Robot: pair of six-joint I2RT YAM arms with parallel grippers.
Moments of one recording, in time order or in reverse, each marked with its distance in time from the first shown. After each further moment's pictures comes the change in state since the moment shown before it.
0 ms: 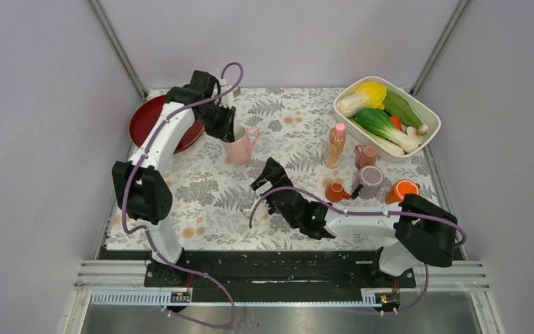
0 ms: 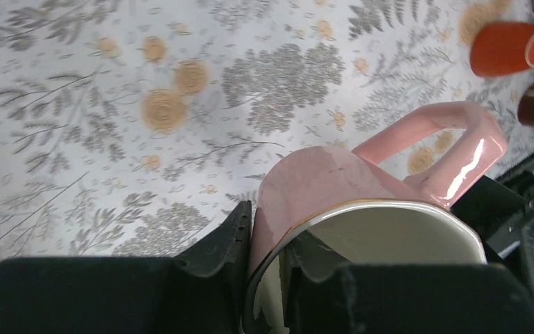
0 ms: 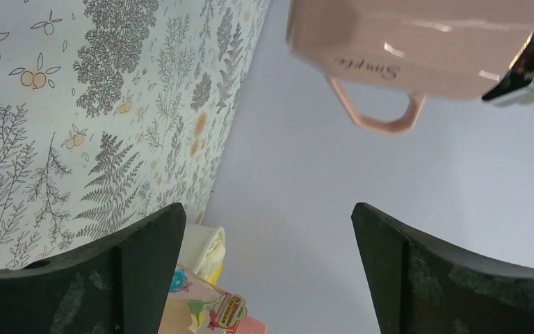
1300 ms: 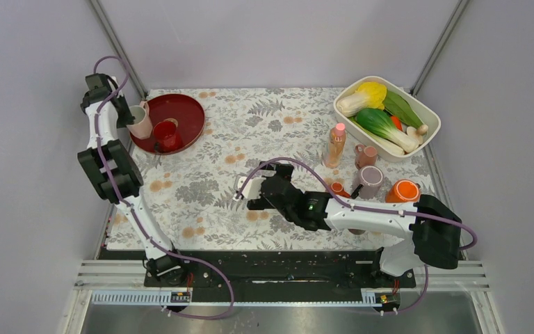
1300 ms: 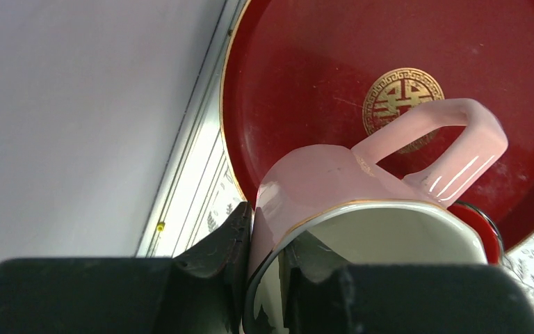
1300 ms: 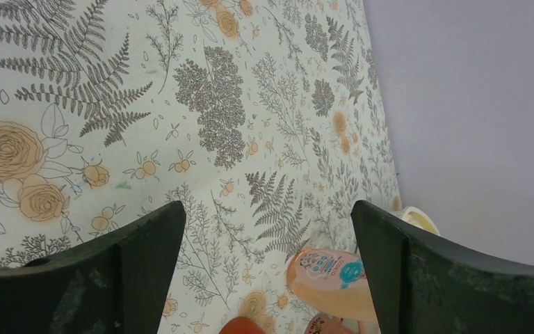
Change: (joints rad) left arm 0.722 0.309 0.203 0.330 -0.328 -0.068; right arm 0.022 -0.037 0.214 -0.385 -0.035 0.874
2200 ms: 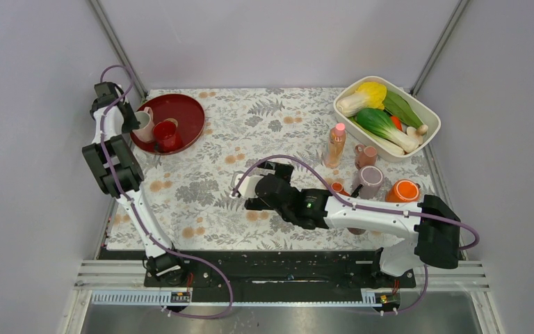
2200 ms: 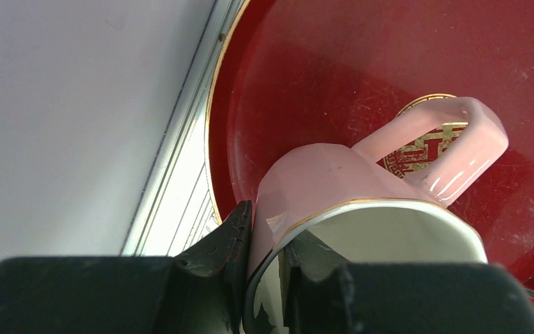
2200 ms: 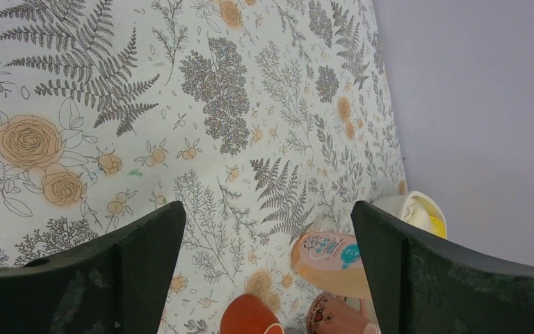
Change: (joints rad) left arm 0.002 0.147 0.004 0.113 -0.006 -0.041; right arm 0.032 0.003 0.121 -0.194 0.032 0.105
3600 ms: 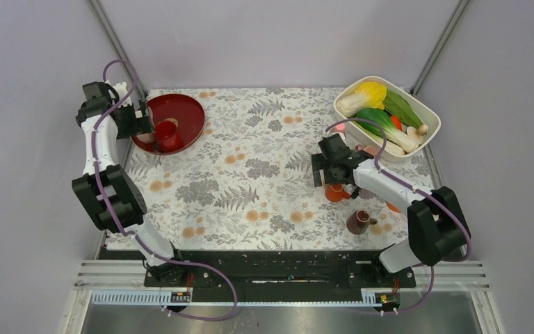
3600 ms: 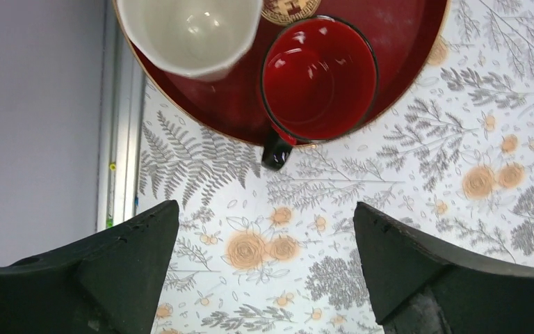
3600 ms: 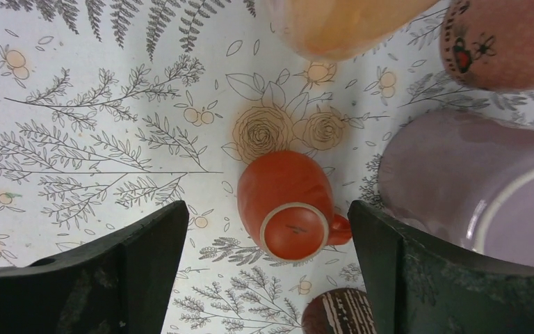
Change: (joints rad) left arm -0.017 -0.496 -0.335 -0.151 0.196 0.167; right arm -0.703 -0.008 -0.105 -0.351 -0.295 0.864
